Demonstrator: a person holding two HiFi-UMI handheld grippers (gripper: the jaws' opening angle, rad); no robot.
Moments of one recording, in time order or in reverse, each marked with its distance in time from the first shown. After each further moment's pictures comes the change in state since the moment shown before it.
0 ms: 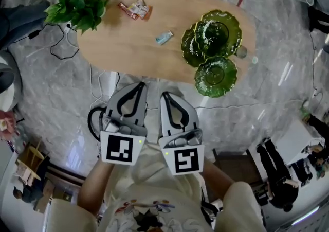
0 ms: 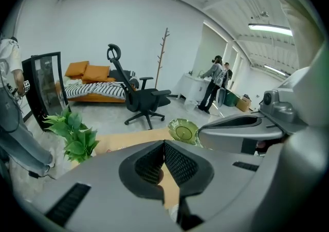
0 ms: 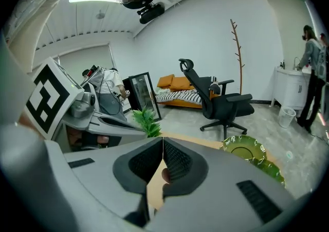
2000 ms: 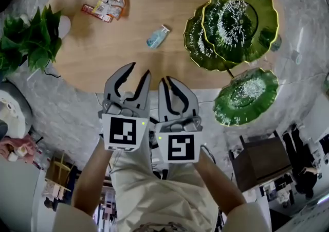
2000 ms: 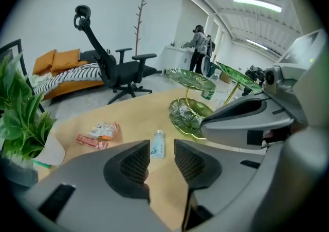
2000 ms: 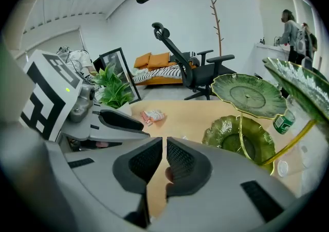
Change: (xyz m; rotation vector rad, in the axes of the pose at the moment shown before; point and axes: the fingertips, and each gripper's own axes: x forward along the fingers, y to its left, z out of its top) left arm 0.187 0.038 -0.166 0.204 0.204 -0.160; right arm 0.136 -0.082 -0.188 0.063 0.187 -0.169
